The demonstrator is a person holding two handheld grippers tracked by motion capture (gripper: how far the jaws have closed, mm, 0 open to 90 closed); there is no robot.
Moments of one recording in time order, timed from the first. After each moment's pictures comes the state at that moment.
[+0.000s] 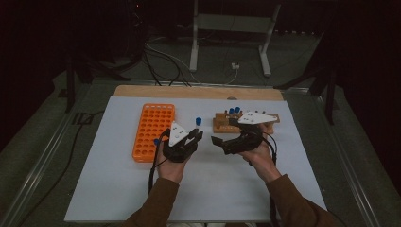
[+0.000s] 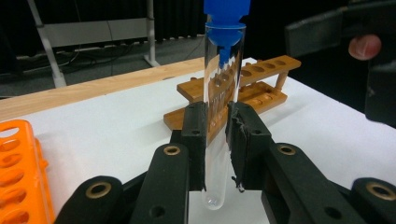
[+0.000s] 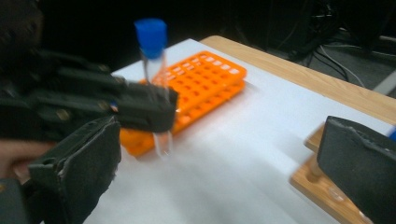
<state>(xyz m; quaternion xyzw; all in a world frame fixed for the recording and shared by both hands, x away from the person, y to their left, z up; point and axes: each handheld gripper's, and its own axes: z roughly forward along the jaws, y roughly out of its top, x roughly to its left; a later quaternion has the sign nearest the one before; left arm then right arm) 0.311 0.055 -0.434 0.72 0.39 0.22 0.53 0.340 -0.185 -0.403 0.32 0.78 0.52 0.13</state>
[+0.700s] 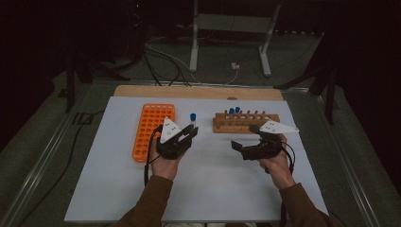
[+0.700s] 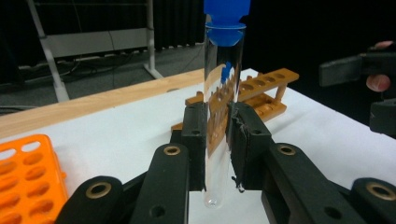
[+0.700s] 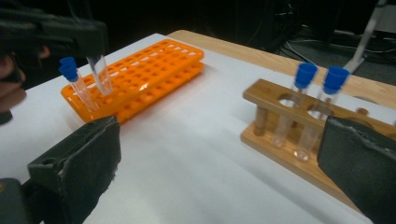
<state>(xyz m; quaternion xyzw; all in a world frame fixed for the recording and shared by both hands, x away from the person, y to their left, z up) 0.312 0.072 -0.418 0.72 0.38 0.22 0.54 0.326 -0.241 -0.424 0.36 0.76 0.51 0.16</state>
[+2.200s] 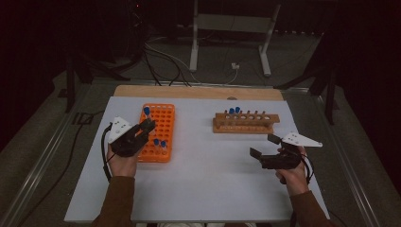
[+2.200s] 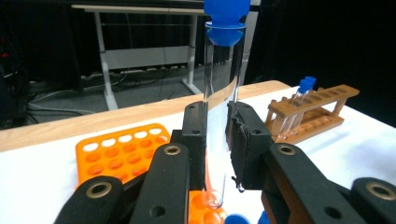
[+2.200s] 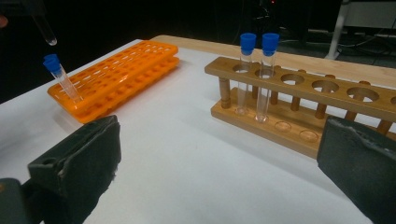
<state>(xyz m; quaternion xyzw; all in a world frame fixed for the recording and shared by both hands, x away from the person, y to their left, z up) 0.308 0.185 -0.419 0.67 0.42 0.27 0.55 0.300 -0.293 -0.441 0.40 0.73 0.53 0.17</state>
